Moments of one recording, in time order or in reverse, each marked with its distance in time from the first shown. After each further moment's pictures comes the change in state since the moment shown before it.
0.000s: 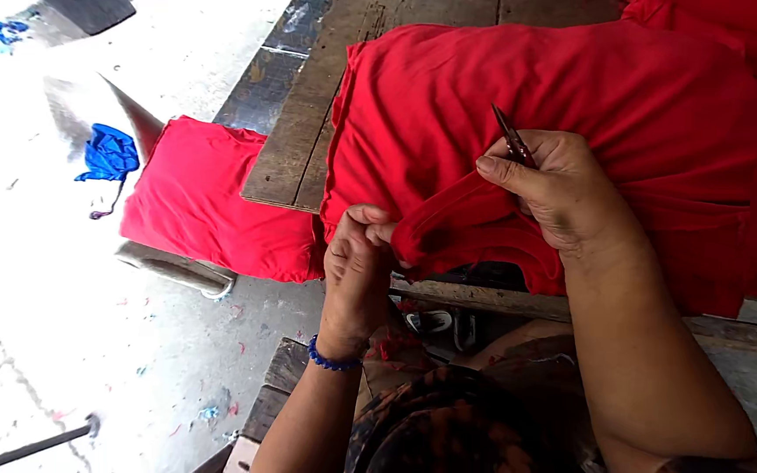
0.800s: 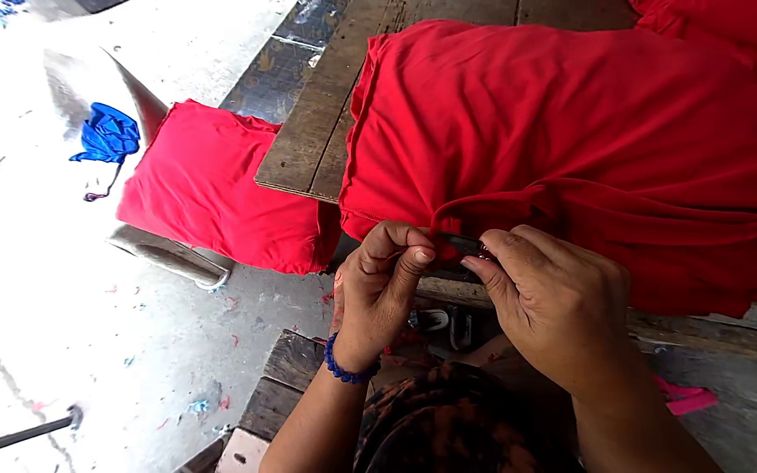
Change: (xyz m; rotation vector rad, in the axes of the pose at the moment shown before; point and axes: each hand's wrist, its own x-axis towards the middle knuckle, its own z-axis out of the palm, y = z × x) left_hand -0.015 0.007 0.005 0.363 -0.004 0.224; right_hand -0.087 -0.036 0.062 -1.046 0.164 -0.453
